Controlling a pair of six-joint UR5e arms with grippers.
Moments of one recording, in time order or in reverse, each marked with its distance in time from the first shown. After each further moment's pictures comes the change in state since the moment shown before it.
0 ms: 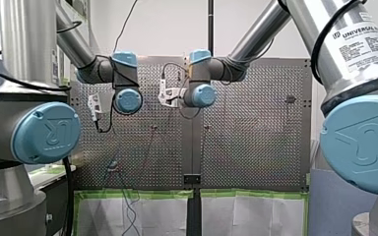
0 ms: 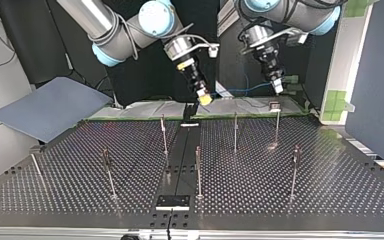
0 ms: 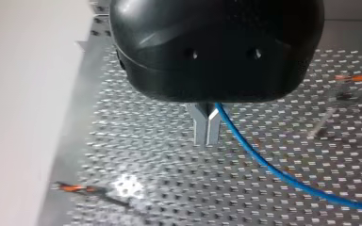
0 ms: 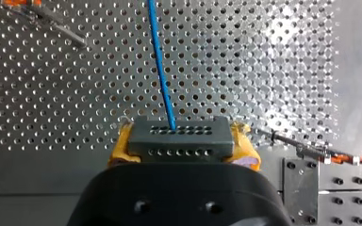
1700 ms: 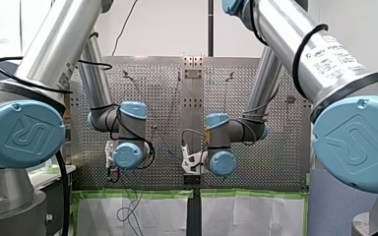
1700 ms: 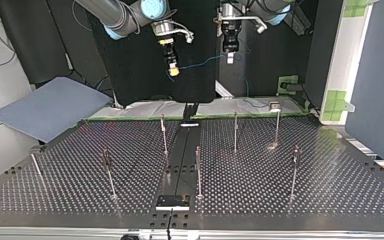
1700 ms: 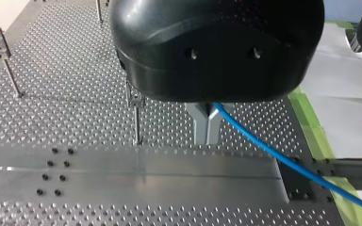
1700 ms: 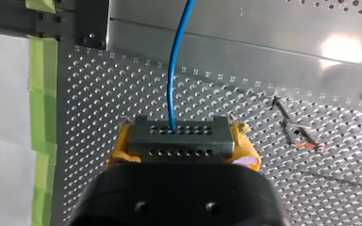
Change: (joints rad) left arm -0.237 -0.445 -0.159 0.387 0.157 0.061; right arm -0.057 0.239 0.372 -0.443 0.248 -0.129
